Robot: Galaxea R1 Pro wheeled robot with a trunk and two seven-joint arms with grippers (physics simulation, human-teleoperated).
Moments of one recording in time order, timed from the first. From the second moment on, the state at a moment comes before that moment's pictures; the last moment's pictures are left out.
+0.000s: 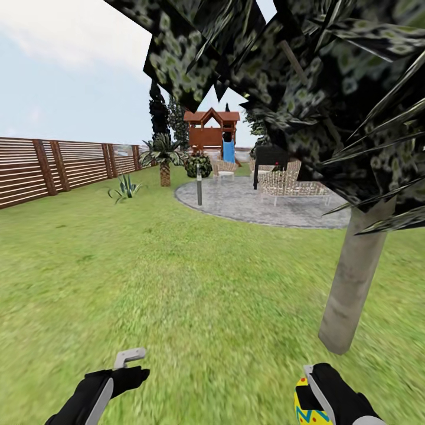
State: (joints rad) left arm -0.33 0.06 0.04 -0.85 0.18 0.57 -0.05; right arm -0.48 -0.10 0.02 -0.54 0.00 0.74 -0.02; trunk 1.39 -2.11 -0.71
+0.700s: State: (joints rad) left arm -0.33 0.06 0.04 -0.85 0.17 0.57 -0.05; right arm -0.48 -0.07 0.02 -0.54 0.01 0.74 -0.02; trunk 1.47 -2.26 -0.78
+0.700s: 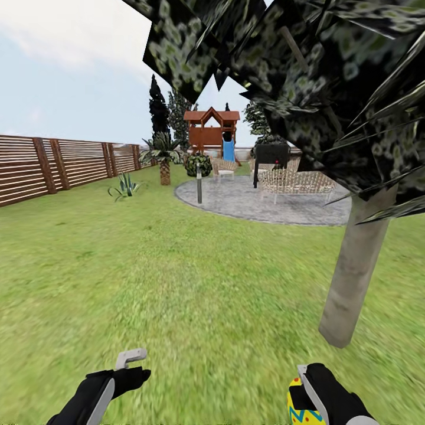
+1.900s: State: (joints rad) left arm -0.33 0.05 0.04 -0.85 0.17 0.57 -0.05; right arm -0.48 -0.06 0.02 -0.54 0.01 0.74 -0.02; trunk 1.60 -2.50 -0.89
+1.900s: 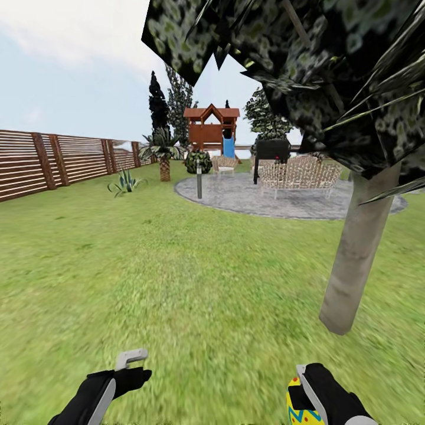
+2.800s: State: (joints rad) left arm -0.33 0.04 0.04 -0.82 0.17 0.56 -0.05; right arm -0.48 -0.06 0.02 -0.54 0.01 0.74 -0.02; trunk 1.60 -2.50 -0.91
